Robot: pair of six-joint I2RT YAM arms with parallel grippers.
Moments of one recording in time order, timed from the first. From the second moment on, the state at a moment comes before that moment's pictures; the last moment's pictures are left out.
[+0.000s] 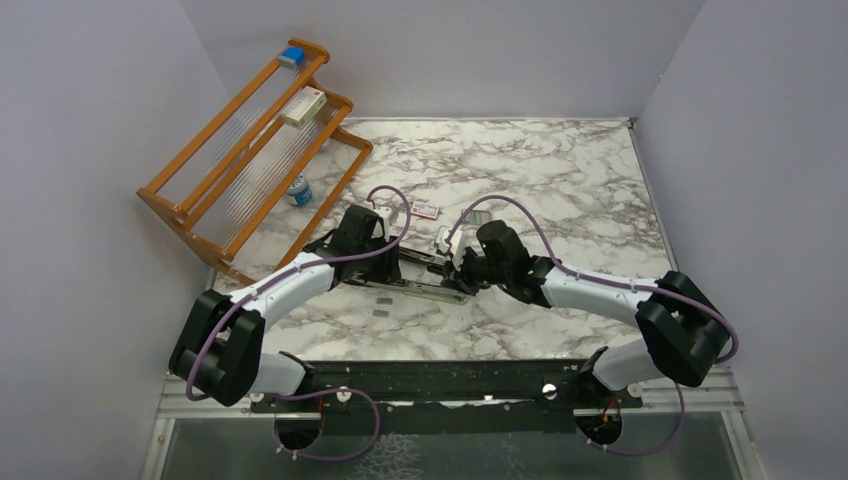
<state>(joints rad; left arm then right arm) -0.50 1.34 0.73 -0.29 0.20 -0.29 0.80 1.43 0.70 0.12 -0.36 -0.29</state>
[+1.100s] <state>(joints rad) -0.51 1.40 0.74 -0.29 0.21 -0.27 0.80 1.52 0.78 0.10 -0.37 -0.34</state>
